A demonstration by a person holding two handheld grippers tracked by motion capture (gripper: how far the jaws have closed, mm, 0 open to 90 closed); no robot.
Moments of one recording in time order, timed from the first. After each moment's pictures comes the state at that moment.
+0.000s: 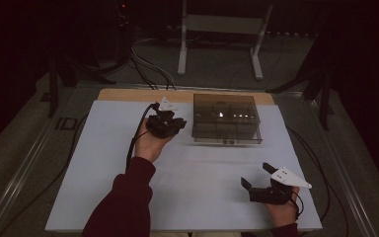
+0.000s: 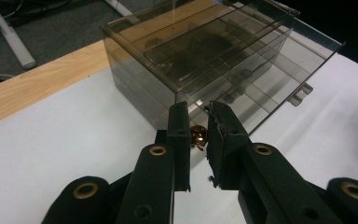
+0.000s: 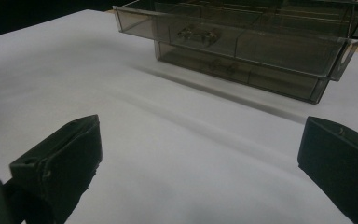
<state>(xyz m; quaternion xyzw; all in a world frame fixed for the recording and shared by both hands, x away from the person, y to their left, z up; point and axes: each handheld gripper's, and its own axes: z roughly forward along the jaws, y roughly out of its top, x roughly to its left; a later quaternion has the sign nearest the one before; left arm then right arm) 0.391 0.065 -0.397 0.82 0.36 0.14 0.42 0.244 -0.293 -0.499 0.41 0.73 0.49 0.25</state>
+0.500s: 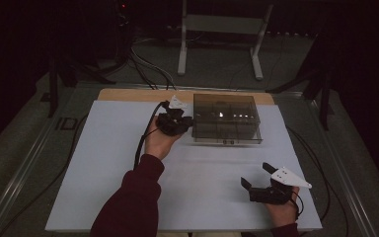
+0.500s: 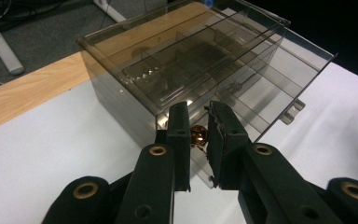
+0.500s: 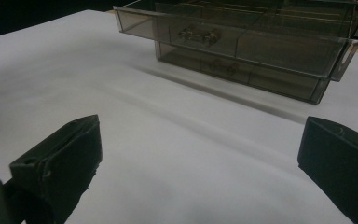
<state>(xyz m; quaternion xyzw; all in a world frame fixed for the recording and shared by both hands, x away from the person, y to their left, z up) 0.401 0.040 -0.400 0.82 0.35 0.14 0.43 0.244 -0.293 -0.499 0.41 0.73 0.49 0.24</state>
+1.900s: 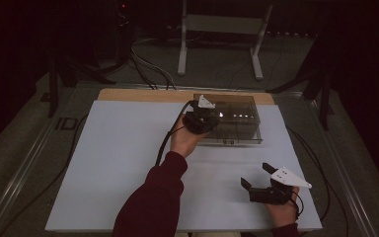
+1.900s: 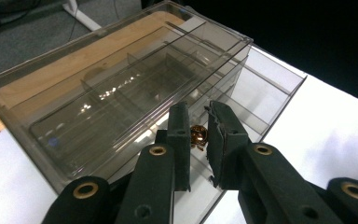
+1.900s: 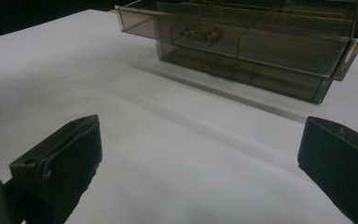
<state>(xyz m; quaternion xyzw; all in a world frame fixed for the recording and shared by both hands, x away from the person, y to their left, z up) 0.414 -0.030 -0.405 0.83 0.32 0.12 0.44 0.244 -0.293 -0.499 0.41 0.73 0.49 0.24</state>
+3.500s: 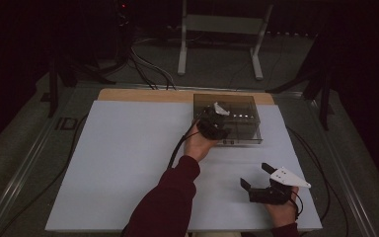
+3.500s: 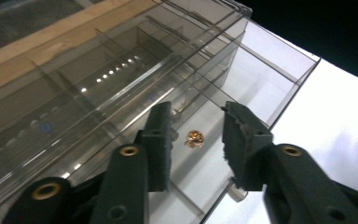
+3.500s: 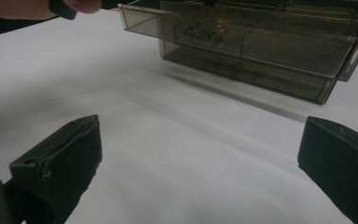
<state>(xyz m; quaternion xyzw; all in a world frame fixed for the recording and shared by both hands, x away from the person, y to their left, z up) 0.416 -0.066 -0.430 0.85 0.33 0.11 0.40 0.244 -0.292 -0.499 0.41 0.73 0.49 0.24</state>
